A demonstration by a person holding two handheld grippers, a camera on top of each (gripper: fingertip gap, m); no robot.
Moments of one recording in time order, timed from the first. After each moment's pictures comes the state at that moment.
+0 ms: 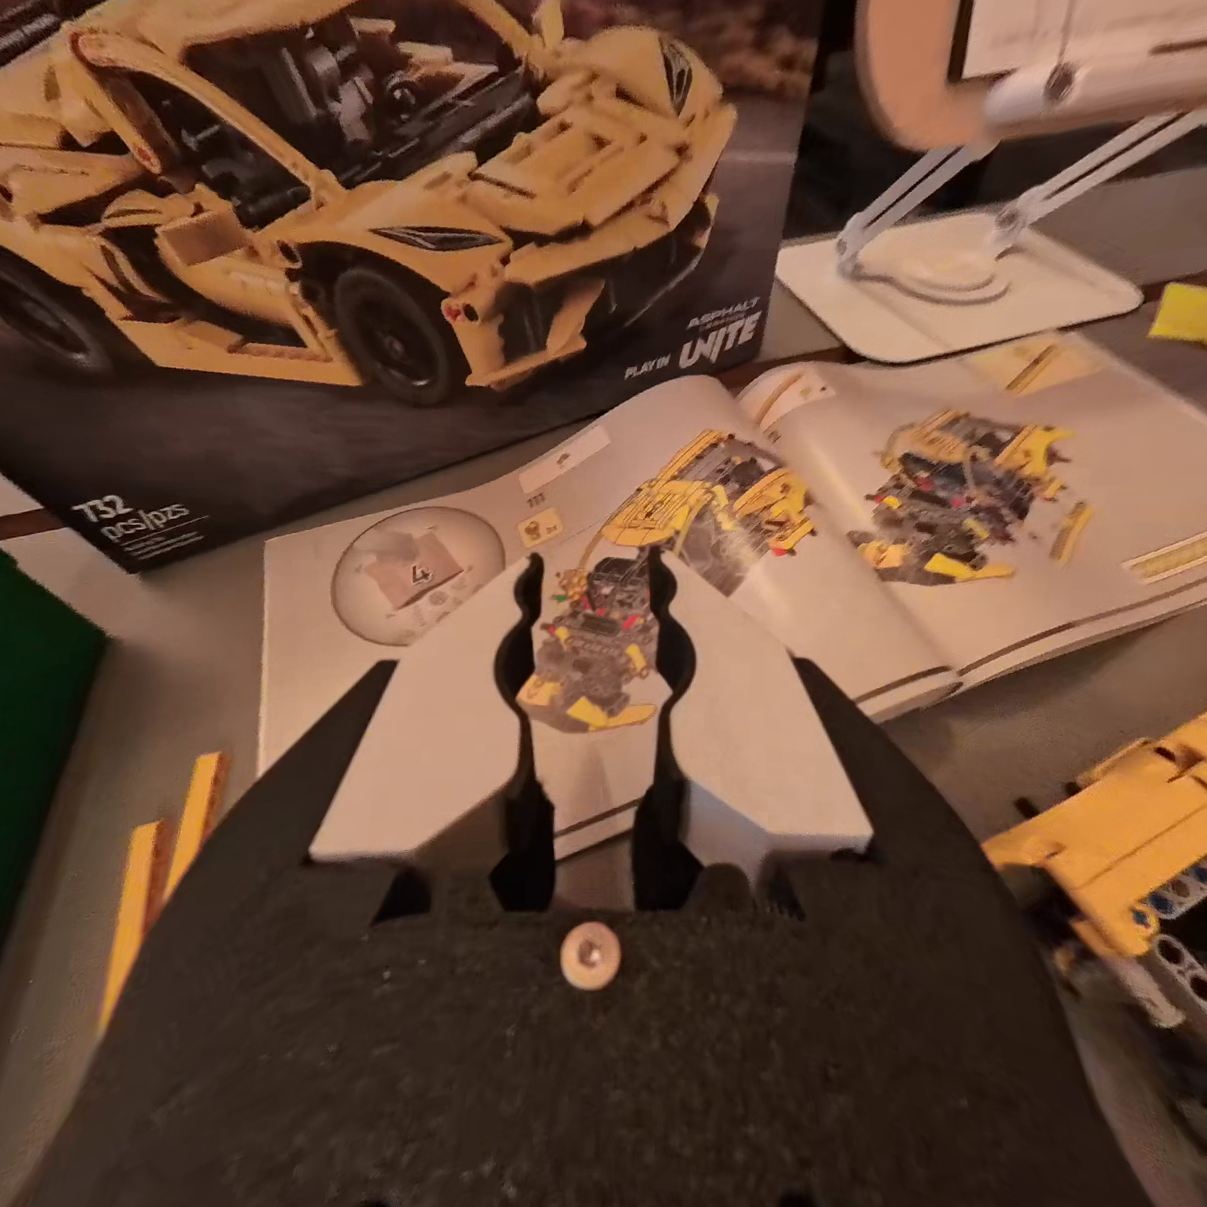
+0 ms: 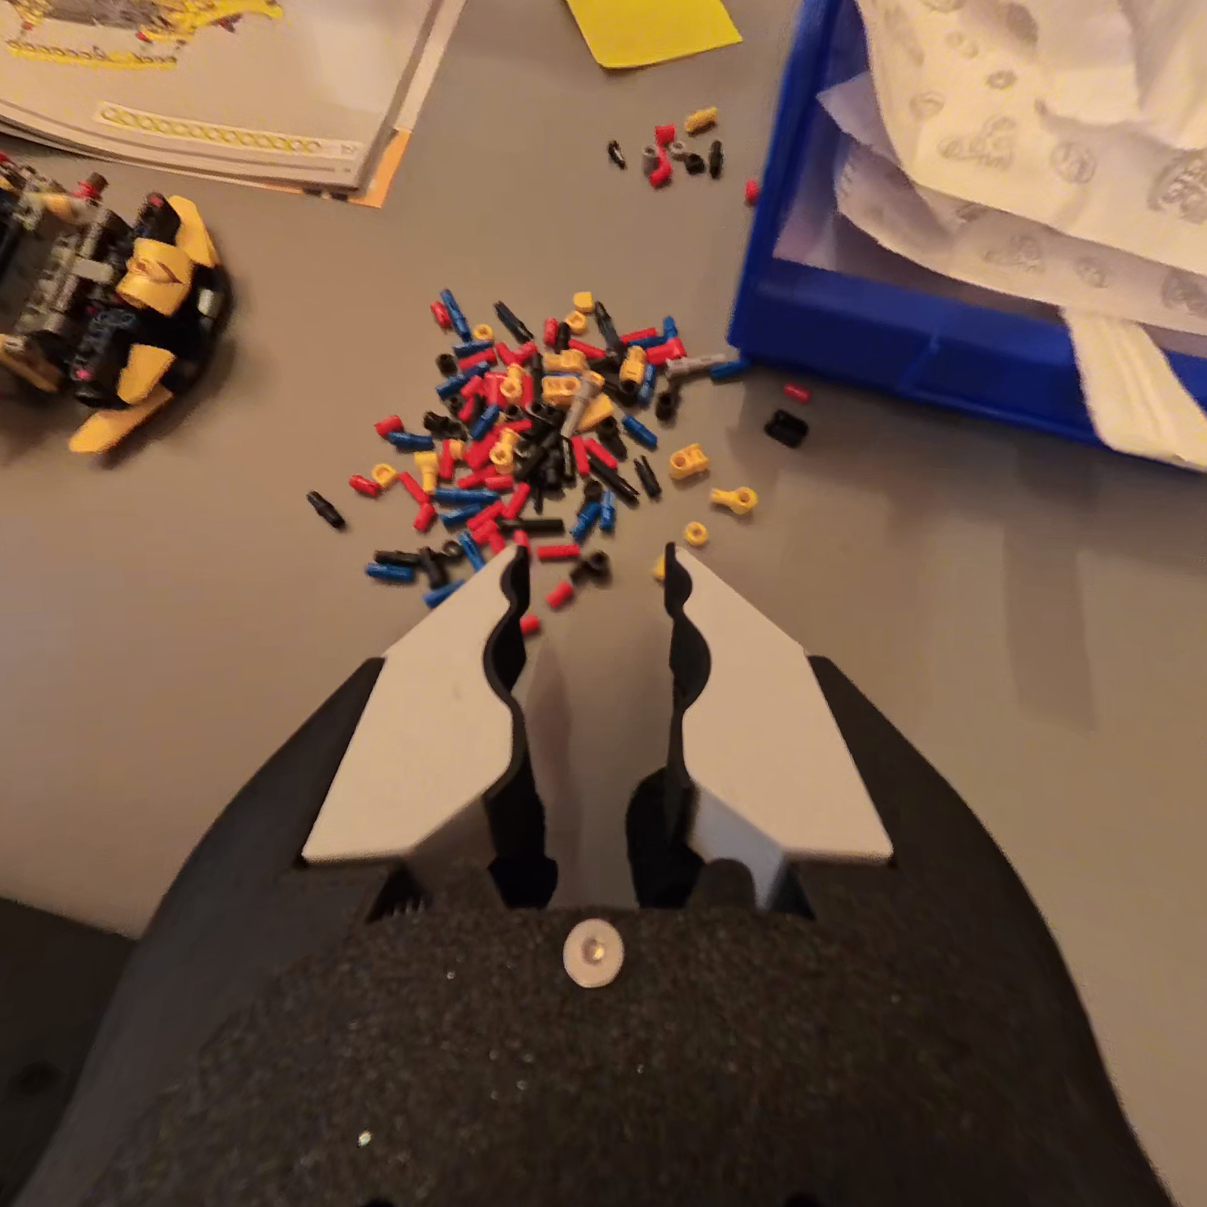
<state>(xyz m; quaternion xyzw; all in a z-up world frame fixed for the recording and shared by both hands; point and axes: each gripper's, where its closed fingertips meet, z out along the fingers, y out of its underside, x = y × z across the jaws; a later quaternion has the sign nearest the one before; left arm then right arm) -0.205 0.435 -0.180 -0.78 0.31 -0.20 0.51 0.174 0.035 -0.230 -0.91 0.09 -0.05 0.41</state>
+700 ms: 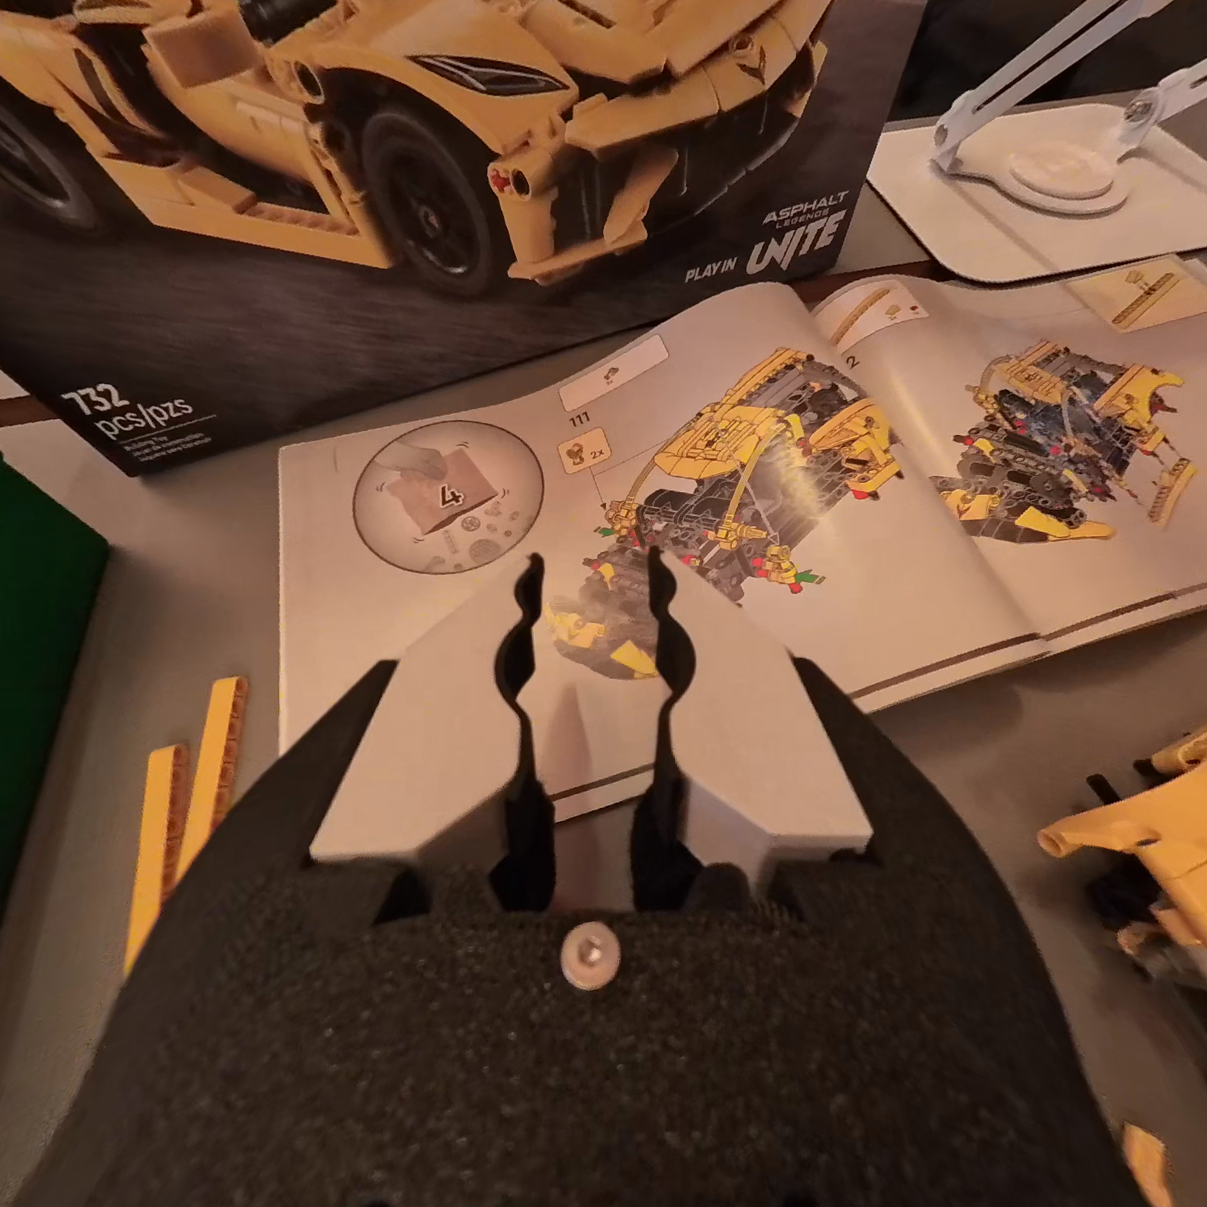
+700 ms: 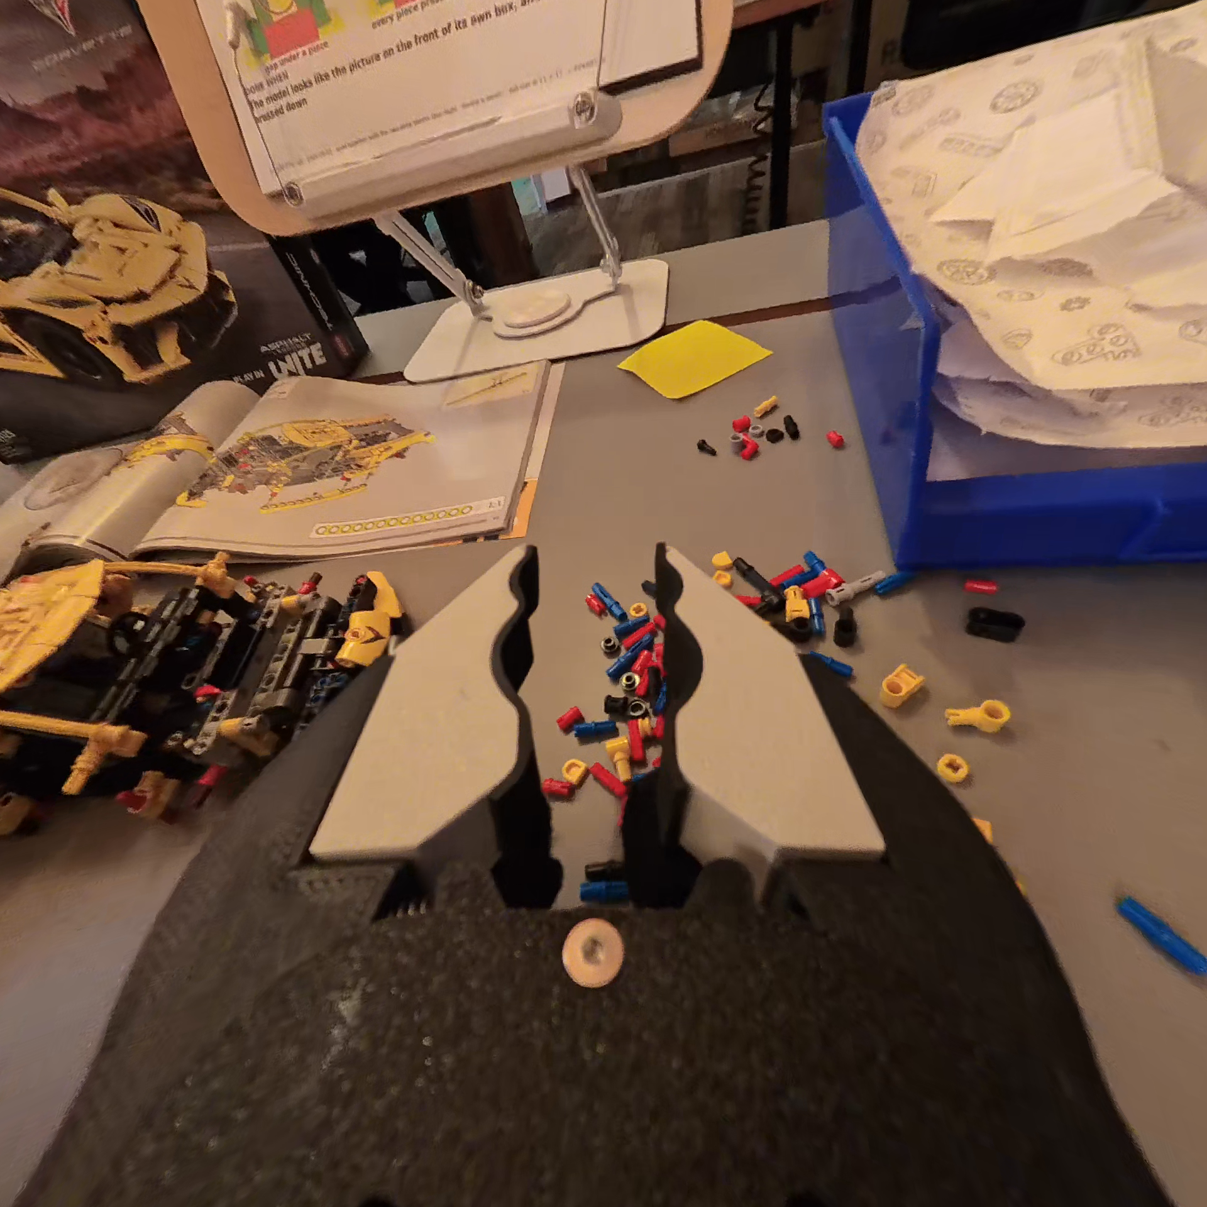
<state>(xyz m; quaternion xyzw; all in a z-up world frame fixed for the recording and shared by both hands) -0.229 0.447 -0.208 -0.82 0.30 -0.16 0.46 0.140 0.125 -0.194 -0.78 0.20 -0.01 0.59</state>
